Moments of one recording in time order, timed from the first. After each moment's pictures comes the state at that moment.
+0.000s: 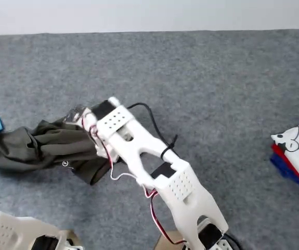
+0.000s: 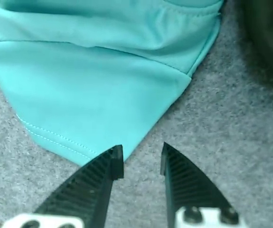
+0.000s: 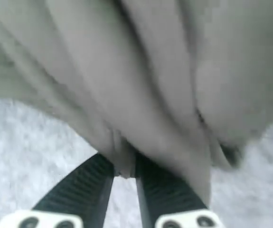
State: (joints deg) left arm -74.5 13.6 5.1 75.0 -42.4; right arm -44.7 46.2 -41.3 97.6 22.3
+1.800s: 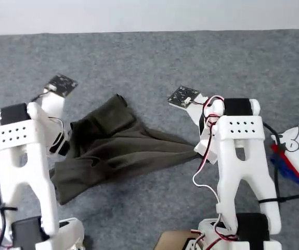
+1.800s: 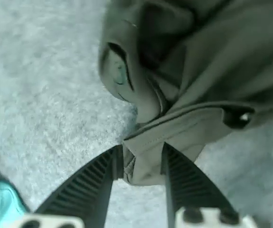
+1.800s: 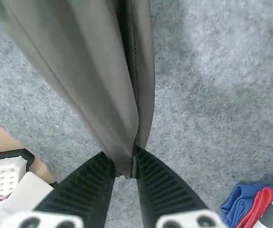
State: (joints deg) left arm -17.3 -13.8 18.7 93.2 -37.5; right arm -4.6 -14.3 16.4 93.9 47.6
